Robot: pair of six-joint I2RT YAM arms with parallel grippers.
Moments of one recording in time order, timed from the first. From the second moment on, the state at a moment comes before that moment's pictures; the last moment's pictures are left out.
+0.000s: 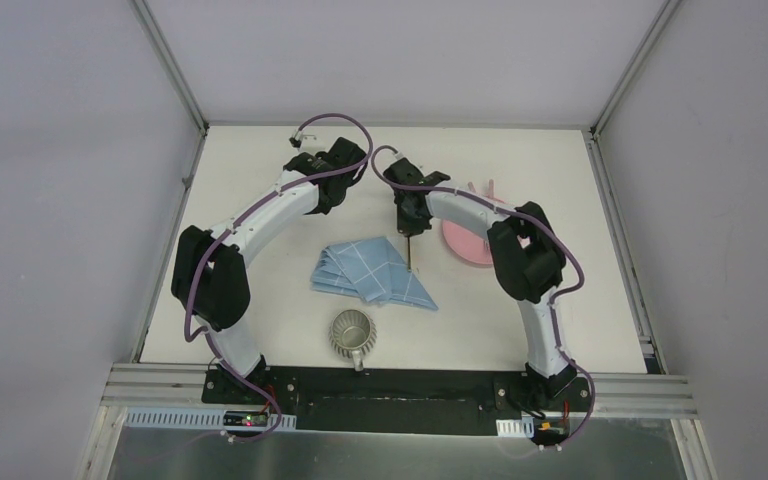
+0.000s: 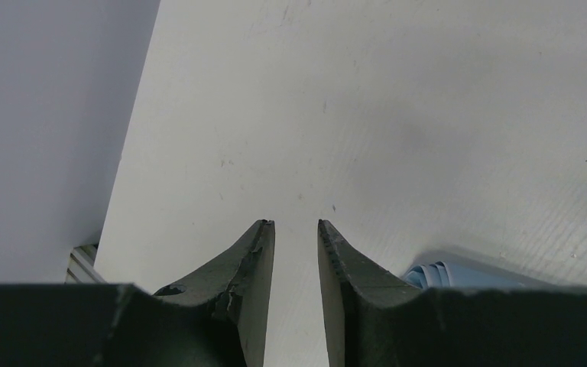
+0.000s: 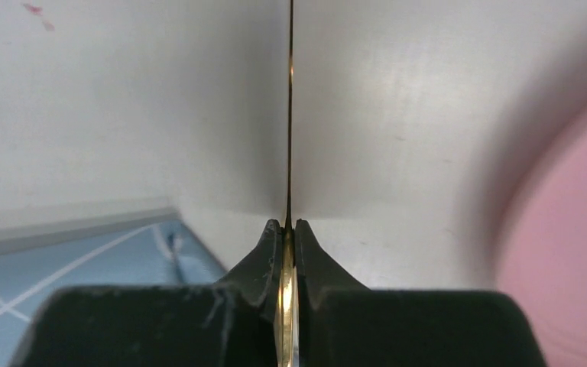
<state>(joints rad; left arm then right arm) -0.54 1.74 1.51 -0.97 -0.91 -0.58 0.69 2.14 1.66 -0.69 0.18 0.58</state>
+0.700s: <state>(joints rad) -0.54 1.74 1.52 -0.97 -0.90 -0.58 0.49 1.89 1.60 -0.87 0.43 0.49</state>
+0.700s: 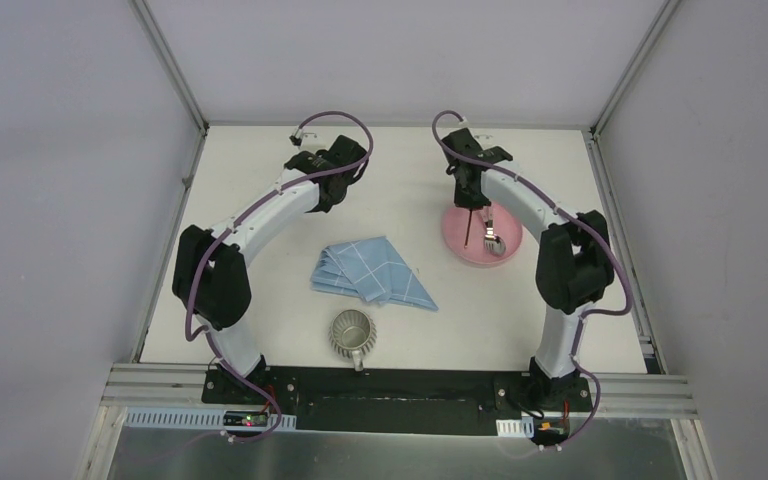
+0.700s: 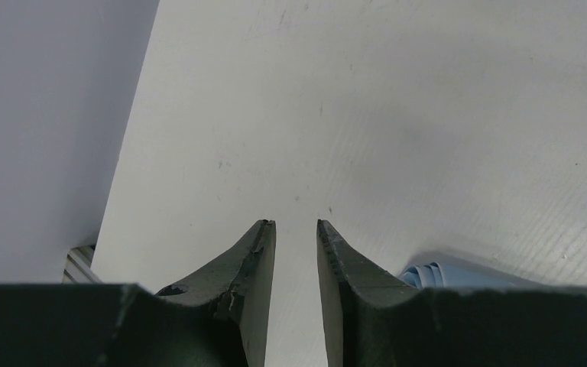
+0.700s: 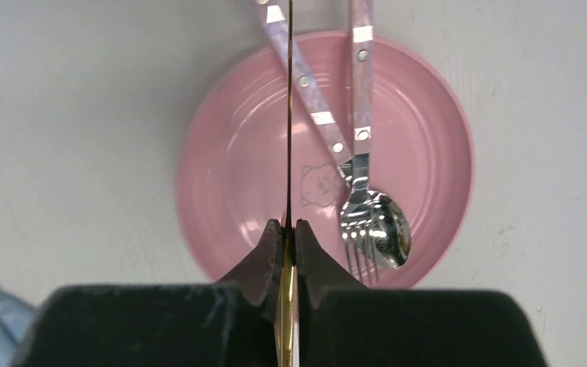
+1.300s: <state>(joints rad) -0.54 1.79 1.55 -0.96 -0.90 -0.58 0.40 2.03 1.59 -0.85 0.44 0.48</state>
